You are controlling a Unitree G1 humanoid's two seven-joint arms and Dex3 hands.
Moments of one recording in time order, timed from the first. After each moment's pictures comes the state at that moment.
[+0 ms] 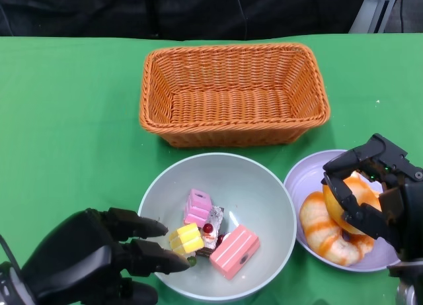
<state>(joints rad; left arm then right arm) -0.03 0.49 -0.10 0.22 0.80 -1.03 0.18 -0.04 -0.01 -0.01 0.21 -0.02 -0.69 0.03</state>
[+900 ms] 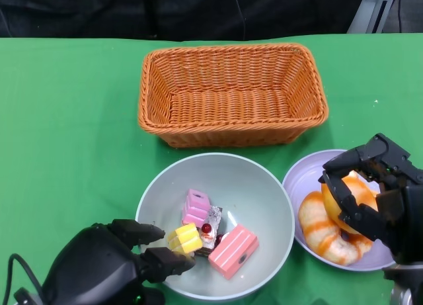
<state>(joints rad) 0.12 0.47 -0.19 -0.07 0.97 -0.61 0.24 -0.01 0.03 0.00 0.17 0.00 -0.70 0.03</state>
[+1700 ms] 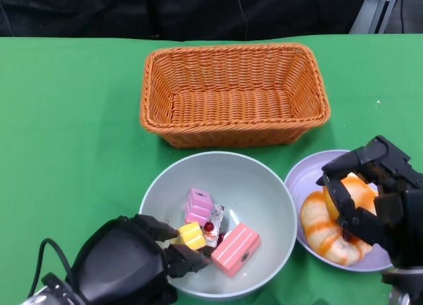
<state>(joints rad) 0.04 0.49 -0.32 -0.11 1.01 -0.47 0.12 0.00 0.04 0.01 0.15 0.00 -0.72 0.02</state>
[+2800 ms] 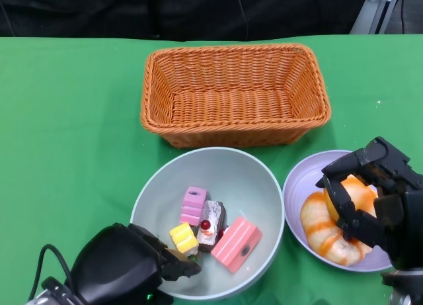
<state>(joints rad) 0.00 0.50 -0.38 0.04 0.96 -0.49 0.22 0.01 0.04 0.01 0.14 0.02 -0.70 0.04</state>
